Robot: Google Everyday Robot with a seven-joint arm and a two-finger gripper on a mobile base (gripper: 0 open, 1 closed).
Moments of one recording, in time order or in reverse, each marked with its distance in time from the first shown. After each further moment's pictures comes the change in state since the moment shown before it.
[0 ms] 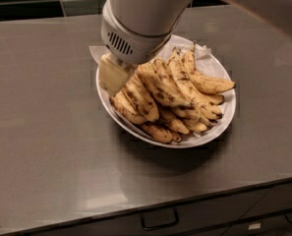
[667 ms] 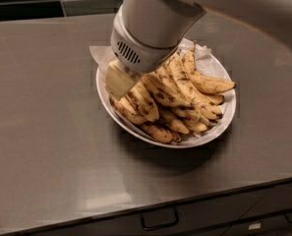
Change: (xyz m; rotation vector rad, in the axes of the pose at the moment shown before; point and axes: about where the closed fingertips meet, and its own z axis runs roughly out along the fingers) arm 0.013 -0.003 0.010 -0.007 -0.014 0.058
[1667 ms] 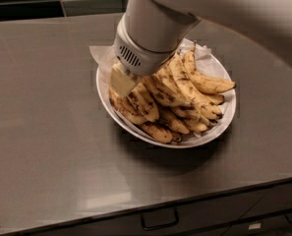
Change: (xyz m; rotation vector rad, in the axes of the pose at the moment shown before) arm 0.002 -0.004 0.023 -0.029 0.015 0.024
